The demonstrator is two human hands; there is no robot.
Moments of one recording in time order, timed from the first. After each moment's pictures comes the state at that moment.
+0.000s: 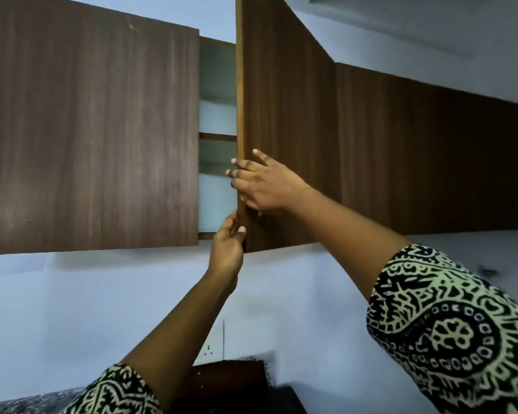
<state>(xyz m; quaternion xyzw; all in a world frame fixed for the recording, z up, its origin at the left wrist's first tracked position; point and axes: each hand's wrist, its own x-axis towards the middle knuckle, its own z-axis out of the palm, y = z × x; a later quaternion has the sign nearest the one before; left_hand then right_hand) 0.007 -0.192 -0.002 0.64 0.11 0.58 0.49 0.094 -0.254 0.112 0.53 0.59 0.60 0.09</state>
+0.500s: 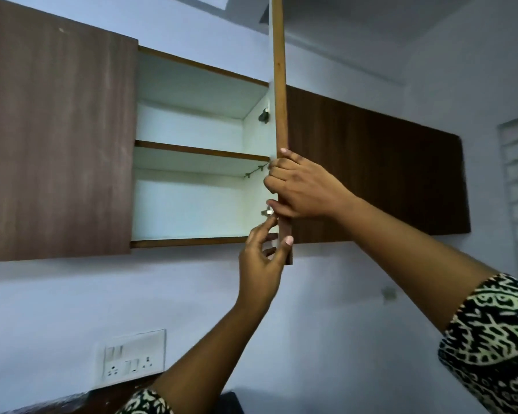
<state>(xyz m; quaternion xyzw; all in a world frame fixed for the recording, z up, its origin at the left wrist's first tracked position) 0.121 -0.340 -0.023 0.69 -0.02 0.62 0.37 0.205 -0.420 0.112 0.48 0.57 0.66 0.05</state>
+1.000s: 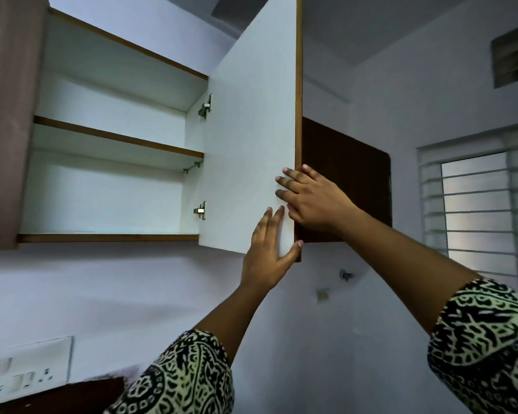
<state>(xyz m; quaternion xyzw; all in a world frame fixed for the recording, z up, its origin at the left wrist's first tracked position) 0.294 -0.402 -0.015 0.82 0.03 0.56 0.14 0.333 -0.534 0.100 0.69 0.47 0.54 0.13</state>
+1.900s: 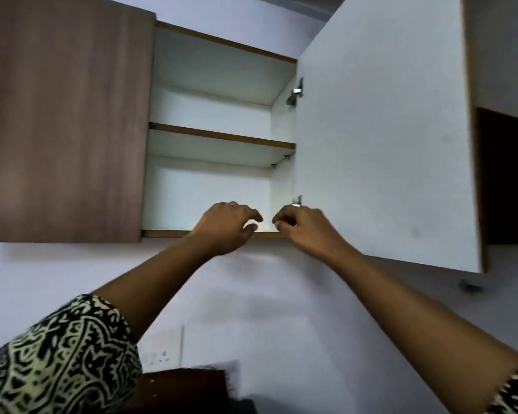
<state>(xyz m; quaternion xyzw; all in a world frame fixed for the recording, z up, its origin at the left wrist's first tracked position) 0.109 -0.208 0.048 0.88 0.23 0.34 -0.23 0.241 -0.328 0.040 0.65 0.62 0.19 -0.40</state>
